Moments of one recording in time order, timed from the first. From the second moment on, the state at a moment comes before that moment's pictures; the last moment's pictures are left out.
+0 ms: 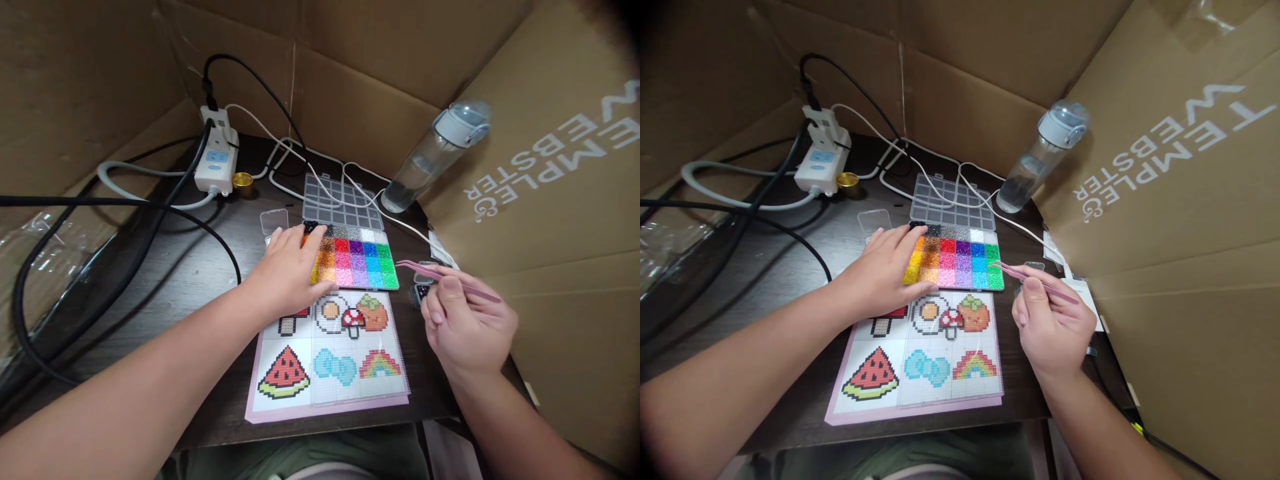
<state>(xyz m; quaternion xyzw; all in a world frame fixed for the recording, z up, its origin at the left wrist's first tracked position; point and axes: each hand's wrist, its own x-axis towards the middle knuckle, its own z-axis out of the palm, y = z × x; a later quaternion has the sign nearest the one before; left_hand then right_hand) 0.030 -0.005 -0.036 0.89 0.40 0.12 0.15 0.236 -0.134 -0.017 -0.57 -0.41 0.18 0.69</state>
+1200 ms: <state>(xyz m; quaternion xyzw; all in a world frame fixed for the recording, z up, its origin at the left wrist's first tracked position) 0.031 -0.004 -0.036 0.90 0.40 0.11 0.14 0.242 -0.192 -0.069 -0.68 -0.35 0.27 0.59</state>
